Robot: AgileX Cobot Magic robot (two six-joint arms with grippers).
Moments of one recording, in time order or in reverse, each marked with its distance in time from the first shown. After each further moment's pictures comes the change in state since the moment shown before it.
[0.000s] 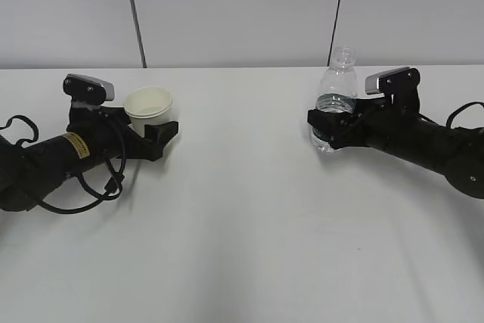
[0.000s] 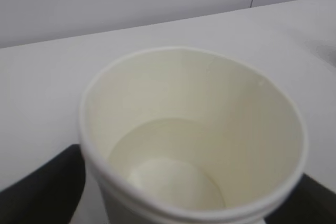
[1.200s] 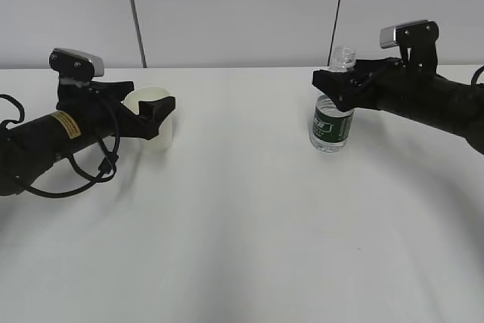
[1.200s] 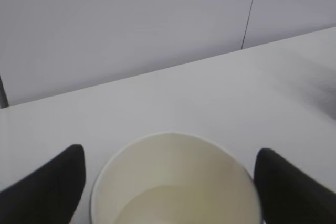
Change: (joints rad) left arm 0.000 -0.104 0.024 0.002 -0.008 -0.004; right arm 0.000 -0.190 0.000 -0.078 0.101 0.142
